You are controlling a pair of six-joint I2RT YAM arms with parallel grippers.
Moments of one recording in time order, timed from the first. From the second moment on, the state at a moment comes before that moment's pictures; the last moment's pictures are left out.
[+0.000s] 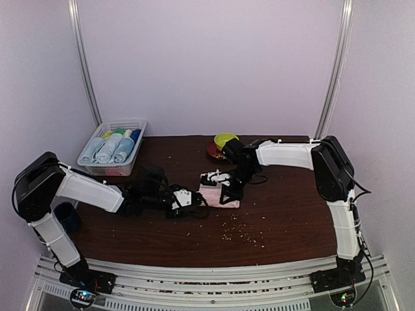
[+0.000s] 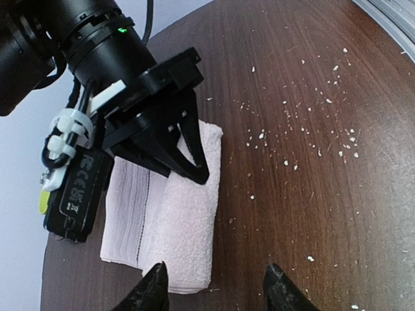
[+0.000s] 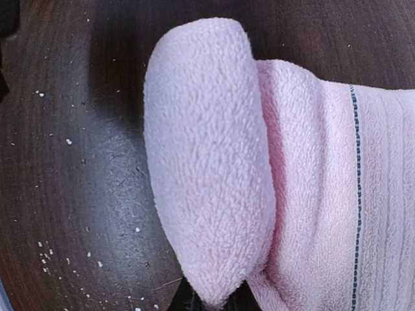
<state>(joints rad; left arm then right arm) -0.77 1.66 0.73 0.39 0.38 0.83 0.70 2.21 1.72 -0.80 -0.37 -0.69</state>
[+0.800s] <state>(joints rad) -0.88 1.81 0.71 0.63 0.17 0.92 0.64 2.28 1.81 -1.03 -0.57 -0.68</state>
